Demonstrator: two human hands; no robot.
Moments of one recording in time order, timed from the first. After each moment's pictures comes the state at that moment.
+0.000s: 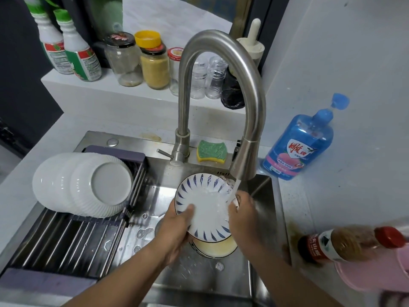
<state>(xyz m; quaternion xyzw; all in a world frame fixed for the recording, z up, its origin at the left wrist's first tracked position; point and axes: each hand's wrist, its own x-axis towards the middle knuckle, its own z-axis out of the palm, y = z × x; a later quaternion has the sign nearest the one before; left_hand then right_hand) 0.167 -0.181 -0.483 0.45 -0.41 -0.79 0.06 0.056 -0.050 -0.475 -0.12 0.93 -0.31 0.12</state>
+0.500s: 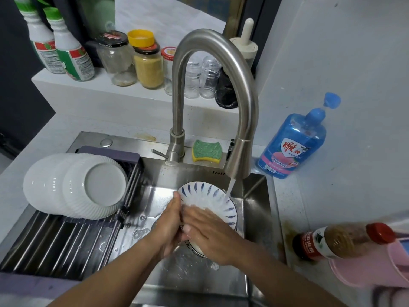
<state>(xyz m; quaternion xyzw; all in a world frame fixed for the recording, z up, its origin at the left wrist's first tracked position) 0.162 -0.193 -0.480 0.42 -0.43 -0.80 -0.04 0.083 -0.061 -0.466 -0.52 0.77 -0.18 0.32</state>
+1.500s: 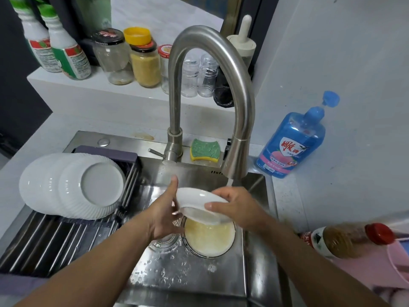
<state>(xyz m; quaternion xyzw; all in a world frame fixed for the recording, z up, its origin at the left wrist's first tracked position) 0.142 -0.227 -0.476 0.43 -0.39 -0.80 -0.12 0.021 -0.046 -0.429 -0.29 0.77 -0.44 0.37</state>
